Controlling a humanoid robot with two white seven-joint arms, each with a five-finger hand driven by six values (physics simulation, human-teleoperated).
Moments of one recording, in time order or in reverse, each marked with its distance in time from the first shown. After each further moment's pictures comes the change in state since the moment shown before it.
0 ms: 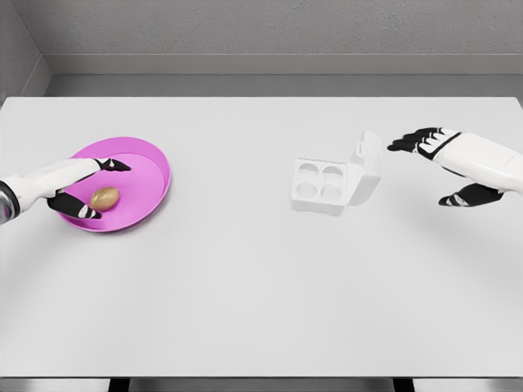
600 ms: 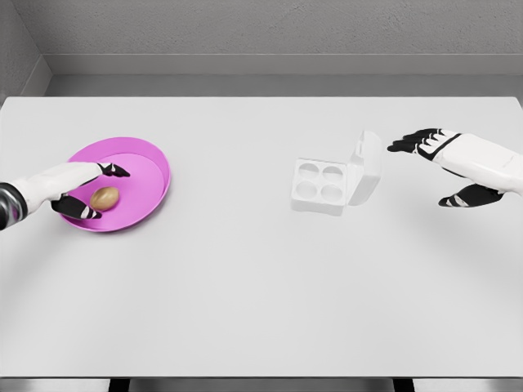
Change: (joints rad) left arm 0.000 -0.034 -0.003 0.020 -0.096 0.001 0.000; right arm 0.003 0.000 0.001 0.002 0.000 0.000 0.000
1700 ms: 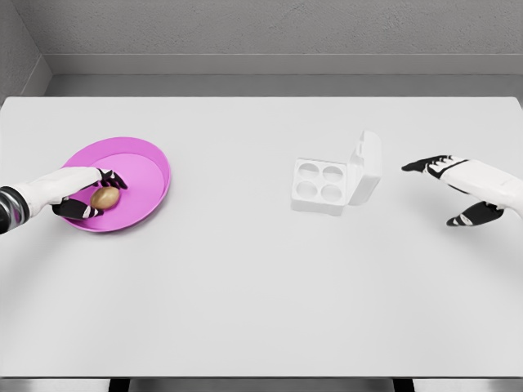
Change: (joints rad) left arm 0.005 -0.006 -0.005 0.025 -0.007 0.000 0.000; right arm -0.018 0.054 0.092 0.200 -0.003 0.006 -0.005
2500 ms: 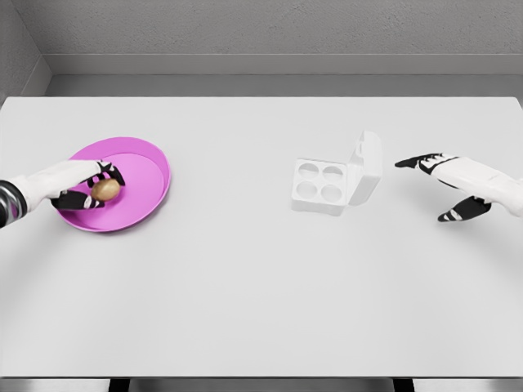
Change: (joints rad) left arm -0.017 0.001 0.007 -0.008 0.016 -0.002 0.000; right arm -0.087 0.053 0.097 0.091 0.000 0.001 0.002
